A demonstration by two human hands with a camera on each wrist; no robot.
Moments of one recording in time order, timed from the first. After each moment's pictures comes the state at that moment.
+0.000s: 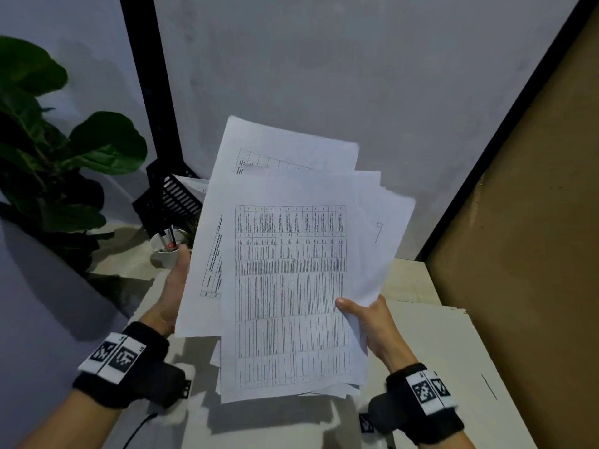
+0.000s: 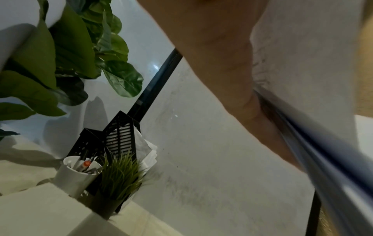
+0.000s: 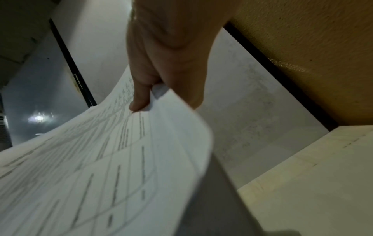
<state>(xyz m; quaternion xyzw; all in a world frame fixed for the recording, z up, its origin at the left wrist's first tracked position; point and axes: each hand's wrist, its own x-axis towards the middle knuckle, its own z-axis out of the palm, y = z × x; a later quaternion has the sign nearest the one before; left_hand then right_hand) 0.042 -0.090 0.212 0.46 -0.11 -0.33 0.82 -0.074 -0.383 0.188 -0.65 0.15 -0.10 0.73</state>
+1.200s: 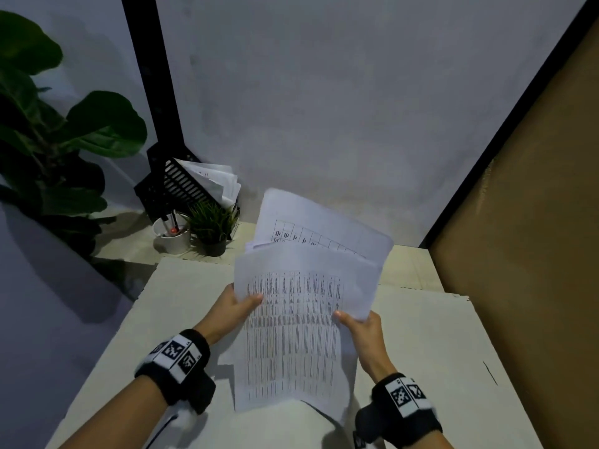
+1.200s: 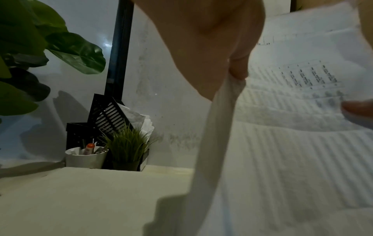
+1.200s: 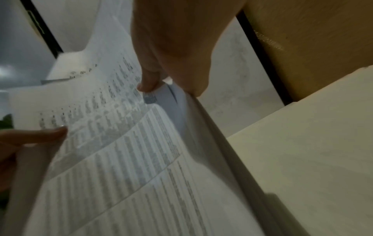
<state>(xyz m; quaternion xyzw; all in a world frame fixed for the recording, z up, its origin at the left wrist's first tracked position) 0.012 -0.134 0.152 0.72 -0.16 -0.21 0.64 -0.092 -0.366 0.129 -0.67 0.22 -0.15 0.70</state>
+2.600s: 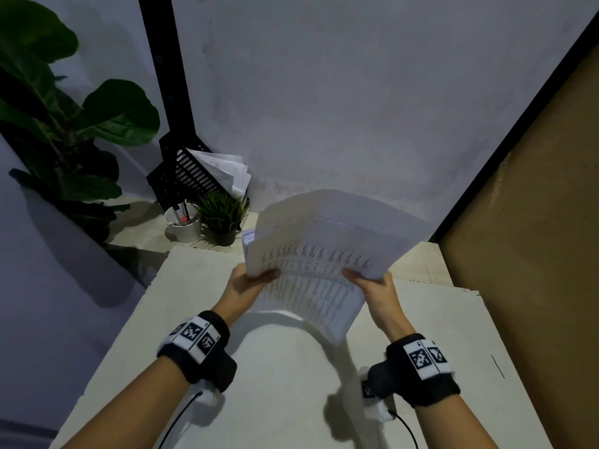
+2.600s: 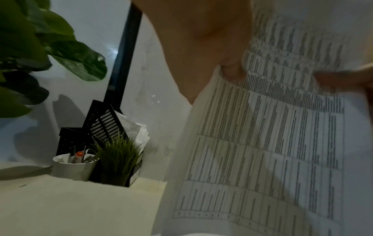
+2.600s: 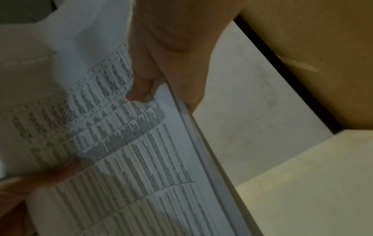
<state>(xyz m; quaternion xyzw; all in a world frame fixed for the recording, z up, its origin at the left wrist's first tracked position) 0.013 -0.148 0.168 0.70 -0.10 -0.15 0.69 -0.065 -0.373 0.181 -0.68 0.10 -0.14 0.72</state>
